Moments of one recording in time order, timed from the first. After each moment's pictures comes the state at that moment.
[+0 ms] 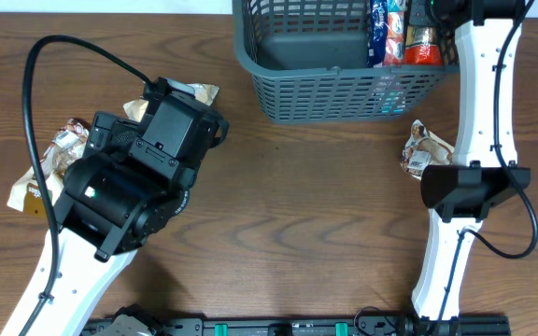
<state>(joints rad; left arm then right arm) -0.58 1.28 1.63 -1.38 -0.68 -0.11 0.01 2.34 2.75 -1.31 0.11 0.09</state>
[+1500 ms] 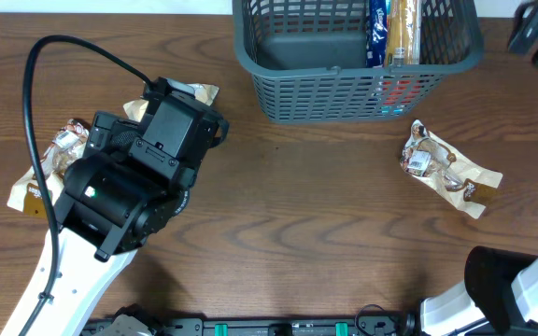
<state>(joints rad) -0.58 1.28 1.63 -1.38 -0.68 -0.11 -0.15 1.77 2.78 -1.68 0.11 0.22</state>
